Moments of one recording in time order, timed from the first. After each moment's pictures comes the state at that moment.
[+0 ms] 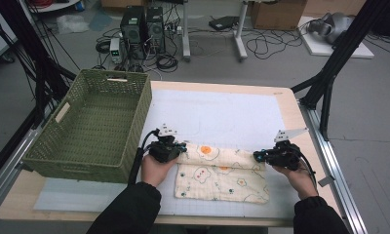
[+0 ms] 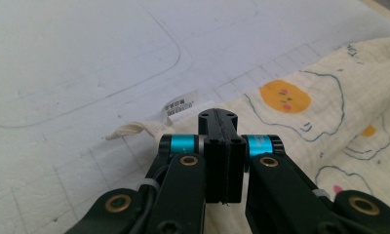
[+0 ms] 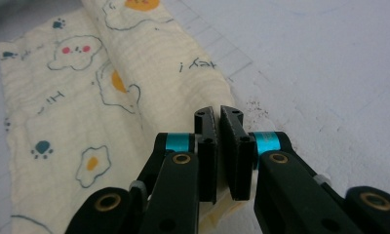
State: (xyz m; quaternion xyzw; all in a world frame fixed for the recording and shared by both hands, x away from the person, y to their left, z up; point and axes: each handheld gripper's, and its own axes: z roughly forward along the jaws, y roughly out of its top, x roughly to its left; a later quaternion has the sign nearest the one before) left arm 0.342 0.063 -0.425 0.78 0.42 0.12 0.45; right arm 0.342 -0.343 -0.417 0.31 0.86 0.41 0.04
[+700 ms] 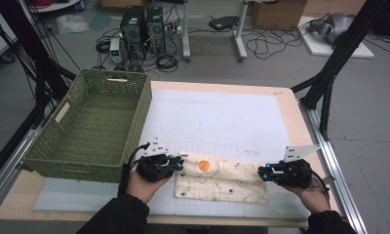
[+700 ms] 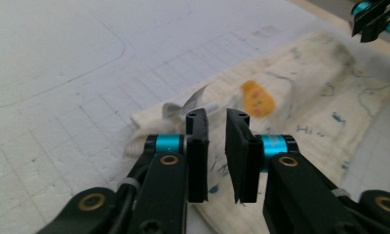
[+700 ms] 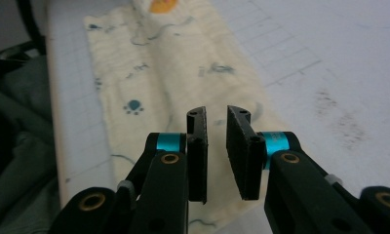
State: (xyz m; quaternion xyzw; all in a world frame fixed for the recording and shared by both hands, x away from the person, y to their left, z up) left arm 0.278 0.083 -0.401 0.80 0.35 0.10 0.49; right arm 0.284 -0.348 -0.404 0.23 0.87 0.43 0.03
